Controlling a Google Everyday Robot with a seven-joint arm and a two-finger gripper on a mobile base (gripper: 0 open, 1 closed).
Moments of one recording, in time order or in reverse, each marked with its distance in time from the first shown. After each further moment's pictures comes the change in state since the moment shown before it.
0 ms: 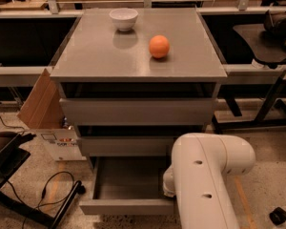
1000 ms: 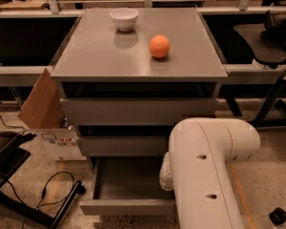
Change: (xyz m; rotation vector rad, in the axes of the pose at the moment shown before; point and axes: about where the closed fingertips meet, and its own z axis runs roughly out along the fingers) arm -0.017 -0.006 -0.072 0.091 0.045 -0.060
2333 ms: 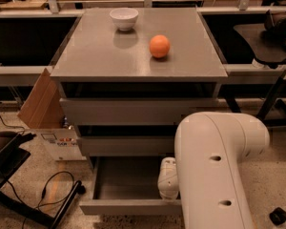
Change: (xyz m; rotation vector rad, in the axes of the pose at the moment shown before) arm 0.012 0.057 -0.036 -0.059 0.073 0.010
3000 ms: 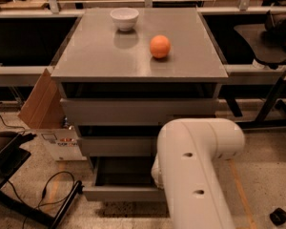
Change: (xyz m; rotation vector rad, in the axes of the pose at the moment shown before) arm -0.043 -0.073 0.047 0.056 -0.032 -0.065
